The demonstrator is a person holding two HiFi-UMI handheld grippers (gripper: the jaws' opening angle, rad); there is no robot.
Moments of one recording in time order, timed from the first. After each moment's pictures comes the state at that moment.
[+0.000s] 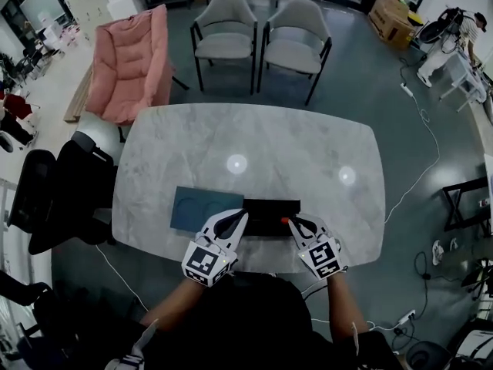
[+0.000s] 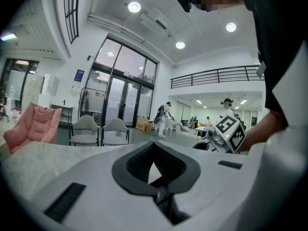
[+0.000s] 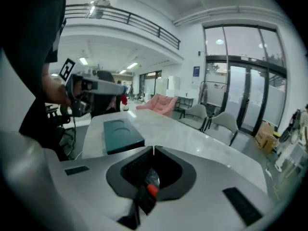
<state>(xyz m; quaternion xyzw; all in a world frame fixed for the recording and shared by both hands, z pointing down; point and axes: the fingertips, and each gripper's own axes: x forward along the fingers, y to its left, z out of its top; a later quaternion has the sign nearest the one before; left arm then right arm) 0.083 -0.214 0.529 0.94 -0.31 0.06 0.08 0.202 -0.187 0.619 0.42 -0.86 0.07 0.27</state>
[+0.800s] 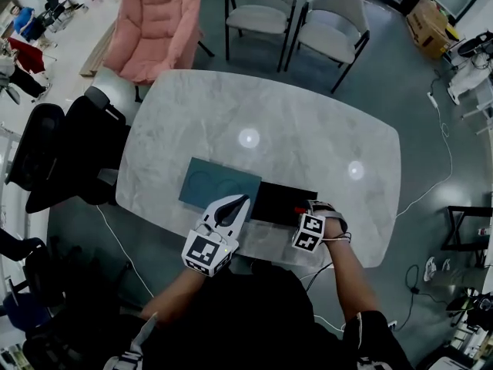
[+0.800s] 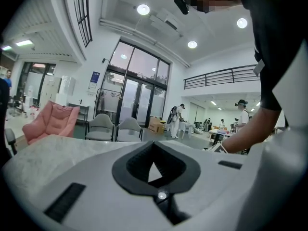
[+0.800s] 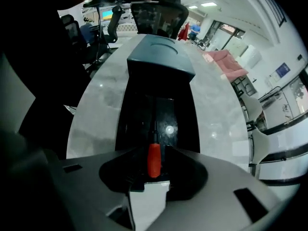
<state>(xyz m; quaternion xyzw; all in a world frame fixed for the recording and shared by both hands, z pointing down) 0.038 -0.222 0.549 0.91 -0.39 0.06 0.11 0.203 -0.181 0.788 0.11 -0.74 -0.03 0.66</state>
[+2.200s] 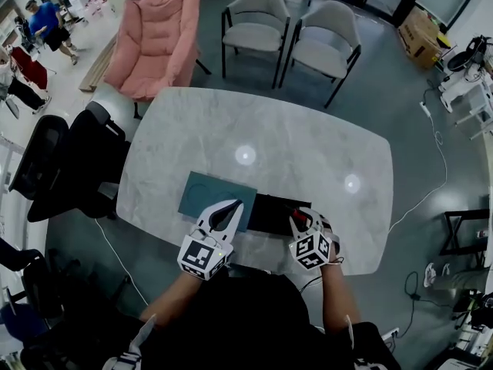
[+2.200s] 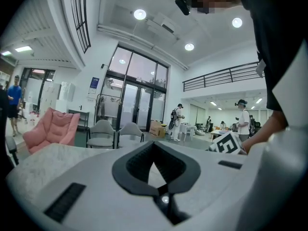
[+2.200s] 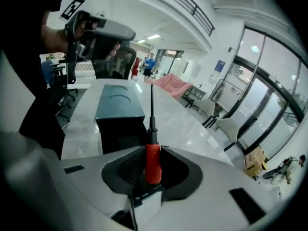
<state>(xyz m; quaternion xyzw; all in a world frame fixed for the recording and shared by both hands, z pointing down) 0.025 -0.231 0.530 0.91 -0.40 0.04 0.08 0.182 -0.215 0.691 0.38 -0.81 0.00 0.45</state>
